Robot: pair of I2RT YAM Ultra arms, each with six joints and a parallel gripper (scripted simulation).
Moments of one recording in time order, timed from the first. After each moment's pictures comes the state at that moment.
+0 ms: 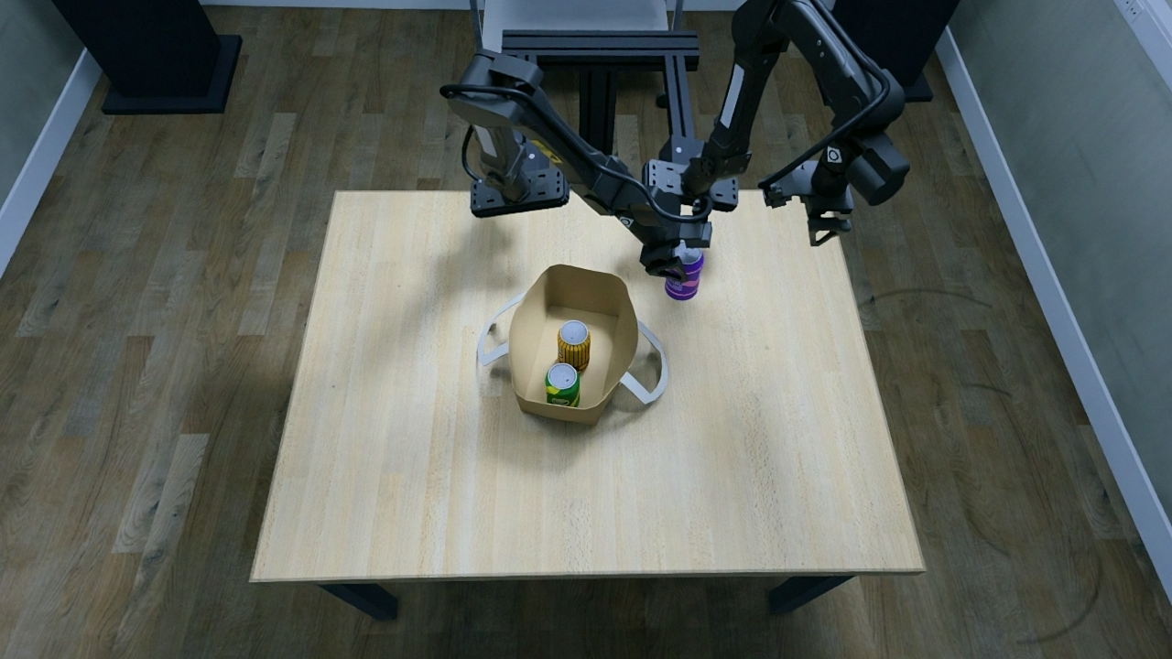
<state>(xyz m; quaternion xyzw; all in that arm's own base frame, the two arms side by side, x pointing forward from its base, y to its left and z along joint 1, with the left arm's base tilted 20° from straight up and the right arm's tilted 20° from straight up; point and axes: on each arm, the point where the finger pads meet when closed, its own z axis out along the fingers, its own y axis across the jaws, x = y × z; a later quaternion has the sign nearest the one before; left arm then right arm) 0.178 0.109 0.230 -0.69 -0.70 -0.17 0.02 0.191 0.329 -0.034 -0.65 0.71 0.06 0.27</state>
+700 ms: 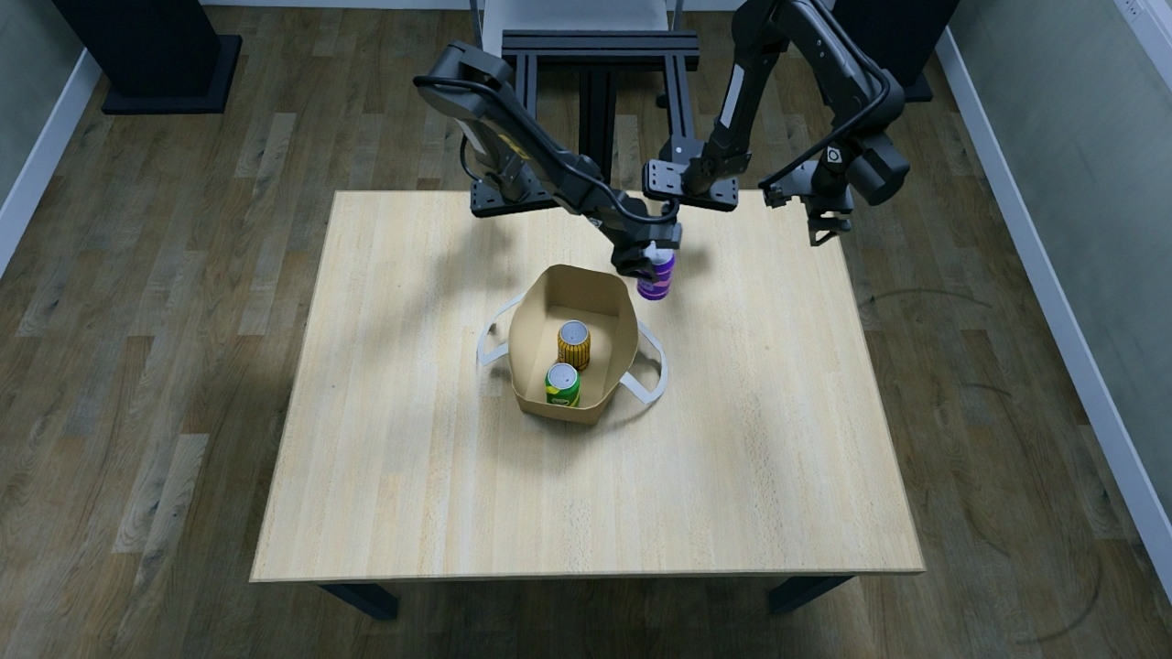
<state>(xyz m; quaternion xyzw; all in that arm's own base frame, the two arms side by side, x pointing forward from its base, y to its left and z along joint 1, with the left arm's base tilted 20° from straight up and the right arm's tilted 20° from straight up) 0.178 0.109 0.230 -0.69 -0.70 -0.17 0.02 0.189 0.273 -0.025 -0.65 0.71 0.05 0.26</state>
